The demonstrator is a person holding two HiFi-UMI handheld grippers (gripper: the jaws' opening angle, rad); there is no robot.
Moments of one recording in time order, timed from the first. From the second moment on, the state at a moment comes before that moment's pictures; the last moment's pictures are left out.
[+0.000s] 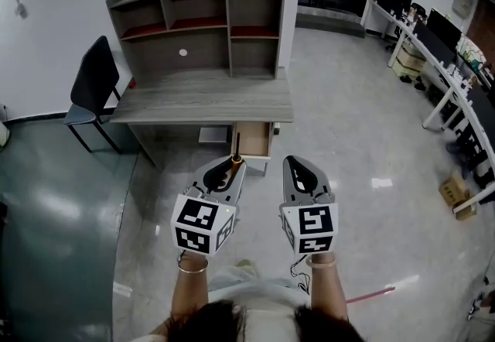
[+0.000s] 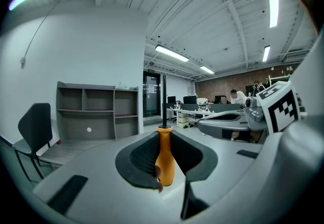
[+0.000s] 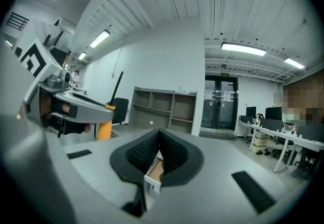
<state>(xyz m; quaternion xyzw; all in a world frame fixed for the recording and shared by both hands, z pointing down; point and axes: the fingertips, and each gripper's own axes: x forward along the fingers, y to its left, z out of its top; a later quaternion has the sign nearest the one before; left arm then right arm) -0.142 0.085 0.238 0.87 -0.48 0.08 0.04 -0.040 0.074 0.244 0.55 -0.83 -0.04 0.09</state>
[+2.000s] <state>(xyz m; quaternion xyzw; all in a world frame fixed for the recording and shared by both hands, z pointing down) -0.065 0.204 0.242 0.84 -0.53 0.08 0.05 0.032 0.184 0.255 0.50 -0.86 -0.04 0.10</state>
